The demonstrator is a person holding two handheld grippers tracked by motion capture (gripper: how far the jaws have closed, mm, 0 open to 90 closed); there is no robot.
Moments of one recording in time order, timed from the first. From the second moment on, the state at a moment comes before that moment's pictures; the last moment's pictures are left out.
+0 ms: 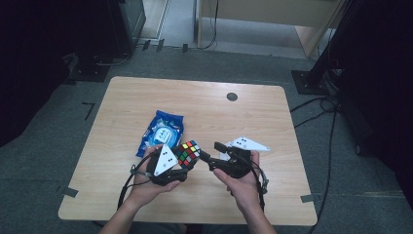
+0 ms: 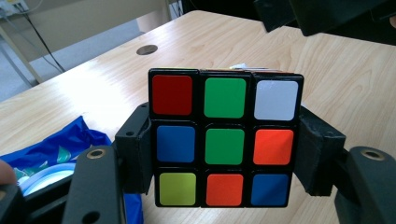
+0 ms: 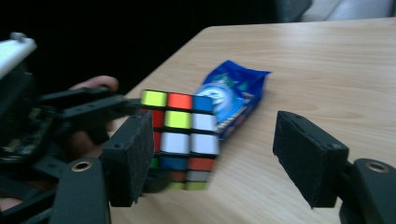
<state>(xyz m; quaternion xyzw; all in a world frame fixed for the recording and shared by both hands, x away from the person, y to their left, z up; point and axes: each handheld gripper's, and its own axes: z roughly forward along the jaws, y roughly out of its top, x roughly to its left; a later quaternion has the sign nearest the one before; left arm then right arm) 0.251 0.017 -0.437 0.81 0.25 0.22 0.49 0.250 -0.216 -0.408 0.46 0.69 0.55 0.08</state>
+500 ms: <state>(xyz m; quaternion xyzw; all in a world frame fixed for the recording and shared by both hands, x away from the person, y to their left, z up) 0.243 0.008 -0.437 0.81 0.23 0.24 0.49 0.256 -0.191 -0.425 0.48 0.70 0.53 0.03</state>
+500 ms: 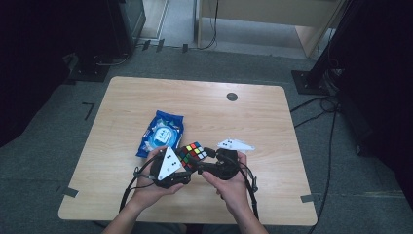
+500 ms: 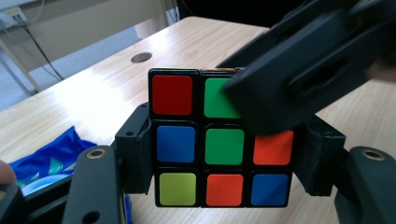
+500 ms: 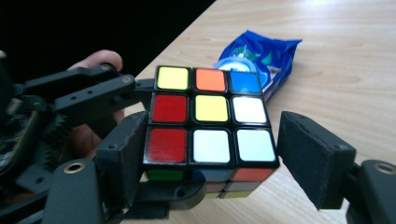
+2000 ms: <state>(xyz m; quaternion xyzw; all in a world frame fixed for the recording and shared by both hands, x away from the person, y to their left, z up) 0.245 0.007 -0.442 0.80 0.25 0.23 0.50 0.249 -0.189 -0.420 0.48 0.69 0.54 0.05</state>
